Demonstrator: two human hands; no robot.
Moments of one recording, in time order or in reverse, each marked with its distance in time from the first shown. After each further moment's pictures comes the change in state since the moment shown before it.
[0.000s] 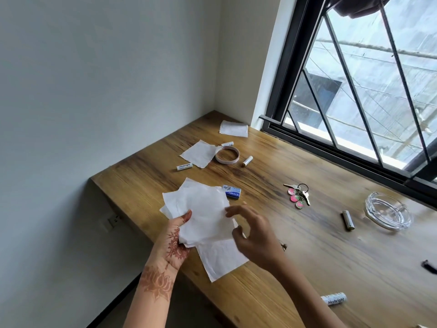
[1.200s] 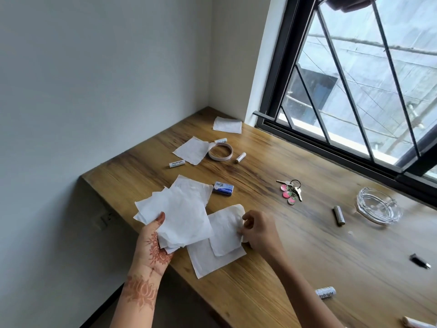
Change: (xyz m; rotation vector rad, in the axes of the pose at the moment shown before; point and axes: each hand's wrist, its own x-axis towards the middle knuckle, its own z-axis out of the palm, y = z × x) left_hand 0.006 -0.012 -0.028 -0.117 -0.019 0.213; right_hand 0.002 0.043 0.000 -0.153 0.060 0.503
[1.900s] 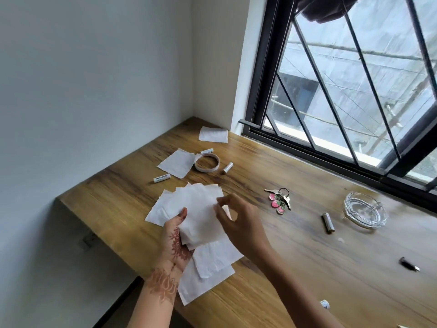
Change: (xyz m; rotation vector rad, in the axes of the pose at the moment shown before) left_hand 0.031 -0.024 0.057 0.045 -0.095 -0.245; right_hand 0.008 -0.048 -0.028 0.253 0.192 -0.389
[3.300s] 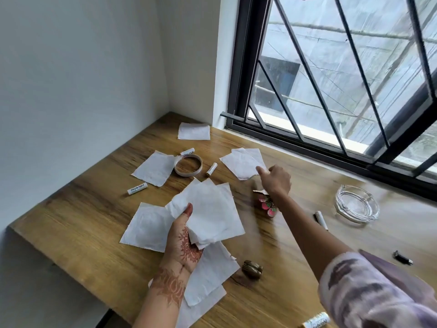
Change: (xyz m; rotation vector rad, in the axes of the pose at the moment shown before) left_hand 0.032 -0.007 0.056 0.028 0.009 -0.103; right_hand 0.128 0.165 -0.045 -0.400 0.268 0.722
